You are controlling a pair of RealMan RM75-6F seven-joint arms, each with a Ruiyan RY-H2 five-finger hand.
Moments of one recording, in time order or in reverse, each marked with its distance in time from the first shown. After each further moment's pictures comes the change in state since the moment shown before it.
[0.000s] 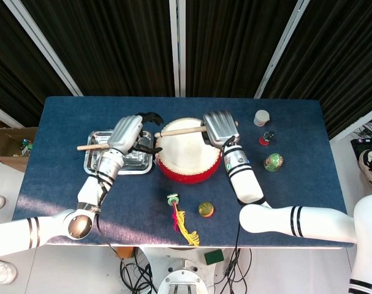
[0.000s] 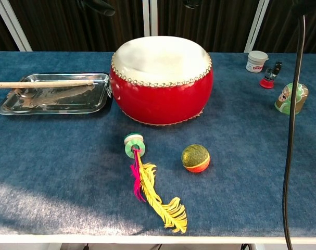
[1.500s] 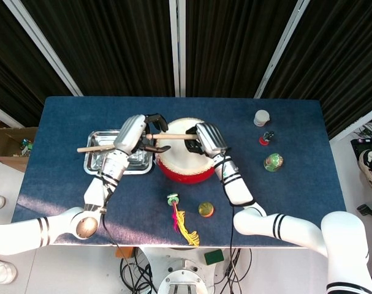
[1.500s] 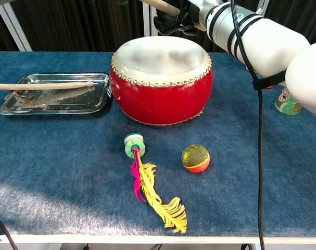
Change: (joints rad) left arm 0.012 -0.089 0.011 0.100 0.190 0.035 -0.249; right arm -0.207 -0.348 0.027 0.423 -0.624 -0.134 0.791
